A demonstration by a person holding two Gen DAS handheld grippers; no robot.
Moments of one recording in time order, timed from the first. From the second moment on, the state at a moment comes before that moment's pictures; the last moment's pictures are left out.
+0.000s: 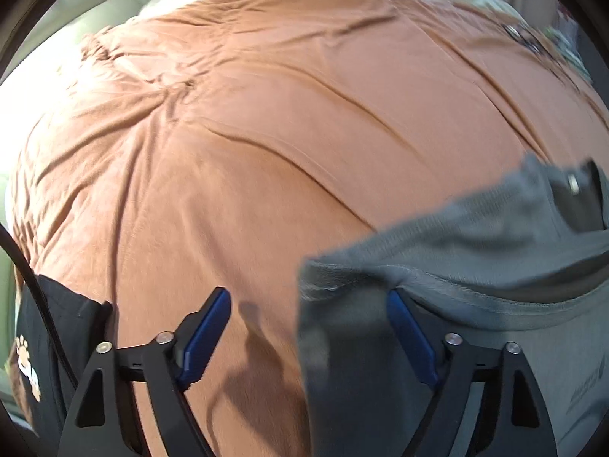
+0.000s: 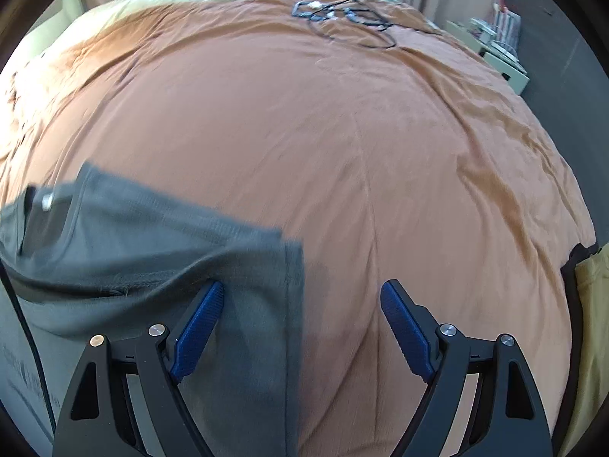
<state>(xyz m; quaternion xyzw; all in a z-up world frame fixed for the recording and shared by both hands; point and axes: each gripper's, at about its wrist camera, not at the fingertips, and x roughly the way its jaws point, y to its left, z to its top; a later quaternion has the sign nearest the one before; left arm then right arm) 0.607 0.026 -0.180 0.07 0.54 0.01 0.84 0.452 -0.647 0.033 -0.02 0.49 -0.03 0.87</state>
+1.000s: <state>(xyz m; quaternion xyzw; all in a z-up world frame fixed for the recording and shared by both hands) 0.600 0.062 -0.170 -0.10 0.52 -0.08 0.84 0.428 -0.707 0.036 0.11 0.46 0.07 0.88</state>
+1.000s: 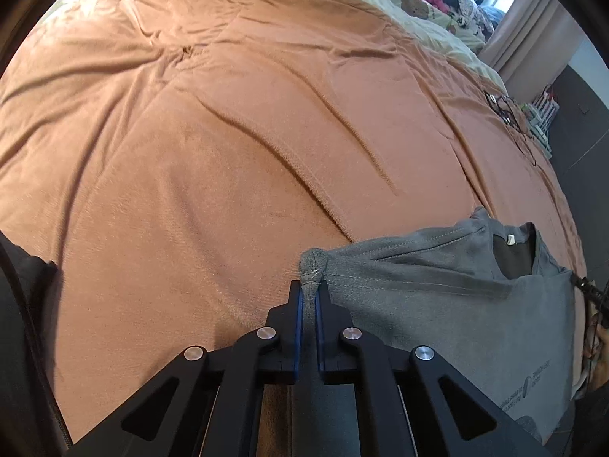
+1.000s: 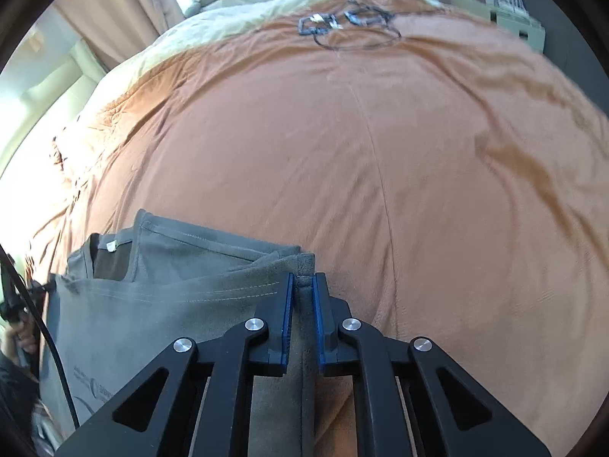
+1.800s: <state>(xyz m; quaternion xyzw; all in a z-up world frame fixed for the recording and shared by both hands) 0.617 0.058 -0.082 -0.05 0.45 -0.03 0.89 0.403 -0.677 0.113 0.07 0.37 0.04 0.92</state>
